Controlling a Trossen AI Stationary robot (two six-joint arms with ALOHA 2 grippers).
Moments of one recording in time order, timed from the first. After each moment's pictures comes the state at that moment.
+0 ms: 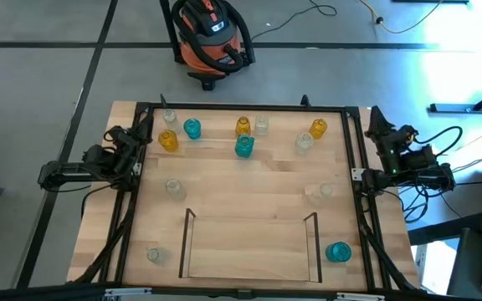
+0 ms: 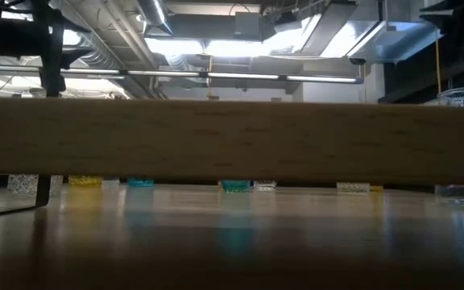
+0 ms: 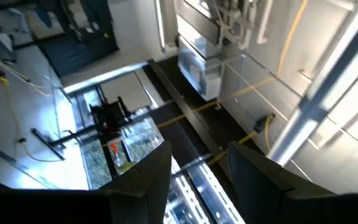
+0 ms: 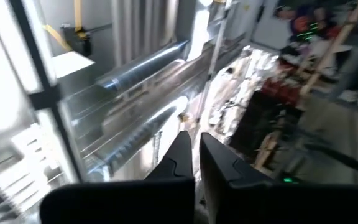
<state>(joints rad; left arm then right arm) 0.06 0.01 0.01 0.65 -0.88 -0.75 0.08 0.00 0.18 0.82 0.91 0.37</state>
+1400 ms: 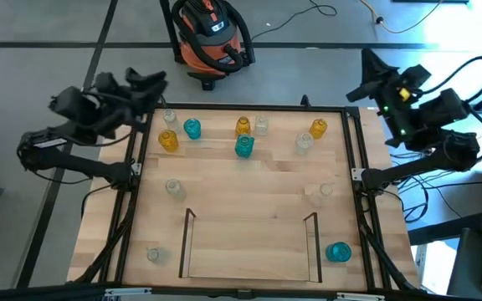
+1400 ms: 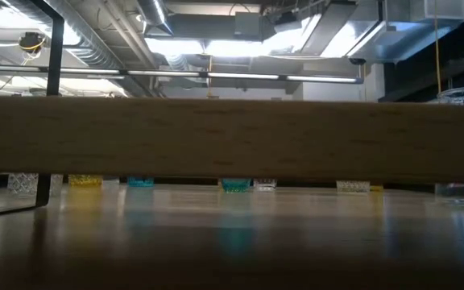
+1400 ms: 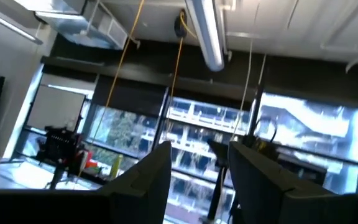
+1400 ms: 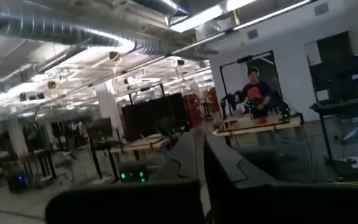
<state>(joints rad) 0.10 0.87 1.18 0.18 -0.32 -0.12 0.08 0.99 1.37 0.31 1.05 -0.35</state>
